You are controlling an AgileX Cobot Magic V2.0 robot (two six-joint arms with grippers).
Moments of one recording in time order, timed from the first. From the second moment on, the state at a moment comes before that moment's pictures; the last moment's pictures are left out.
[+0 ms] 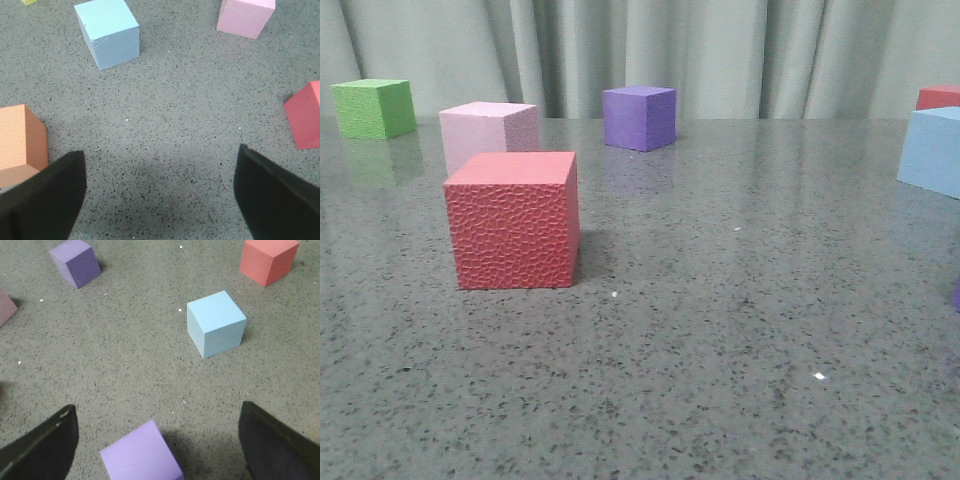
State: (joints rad) left arm -0.09 0.65 -0.92 0.02 1.10 -0.10; right arm 0.05 0.70 -0.91 0.18 0.85 0.00
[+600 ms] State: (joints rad) left arm -0.09 0.65 -0.92 0.02 1.10 -0.10; right arm 0.05 1.27 -1.34 0.00 0.93 -0.11
